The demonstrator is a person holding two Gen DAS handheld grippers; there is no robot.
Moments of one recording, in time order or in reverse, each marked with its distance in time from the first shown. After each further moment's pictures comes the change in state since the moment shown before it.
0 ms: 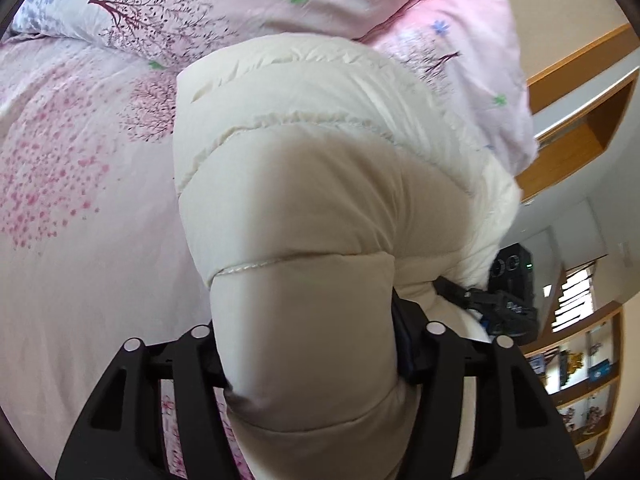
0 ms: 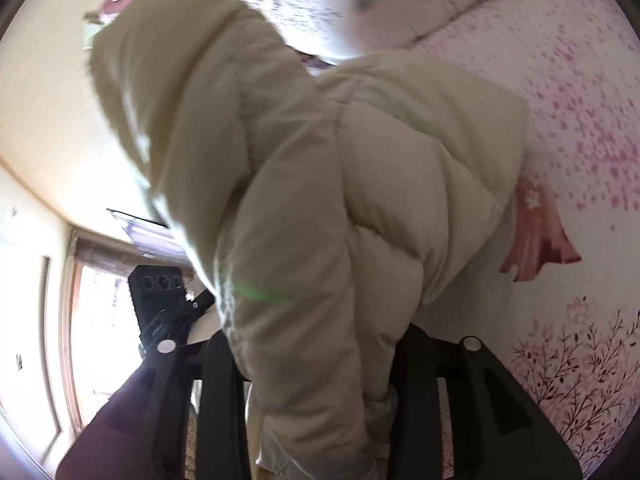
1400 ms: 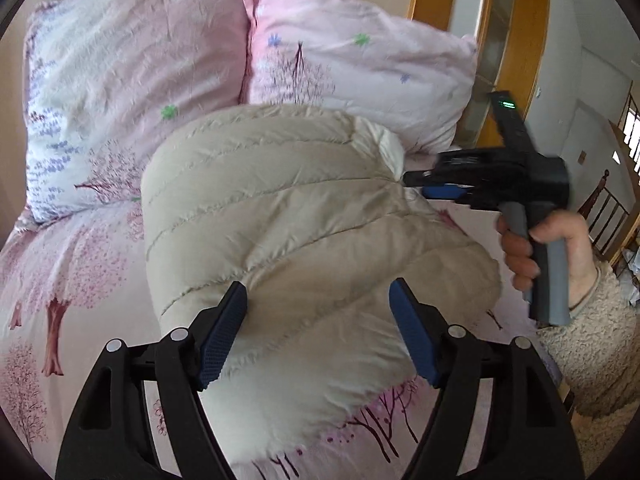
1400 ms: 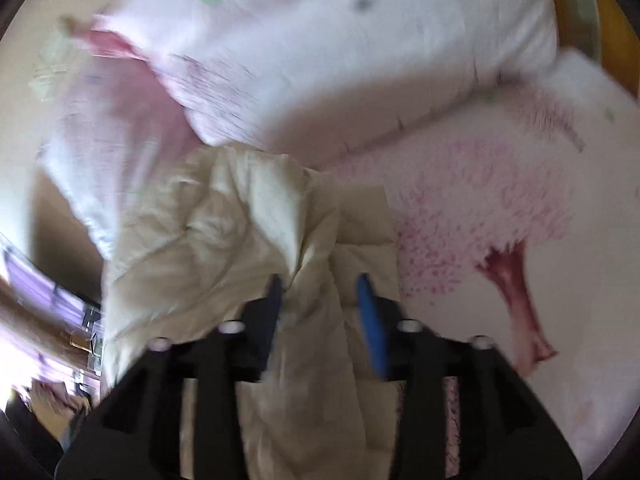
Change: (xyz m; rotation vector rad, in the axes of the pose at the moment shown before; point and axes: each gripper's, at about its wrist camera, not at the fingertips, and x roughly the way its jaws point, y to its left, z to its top) left arm -0.030 -0.121 -0.092 0.578 -0.206 0.281; right arm -0.067 0.067 -0.029 -0.166 -0.414 -0.506
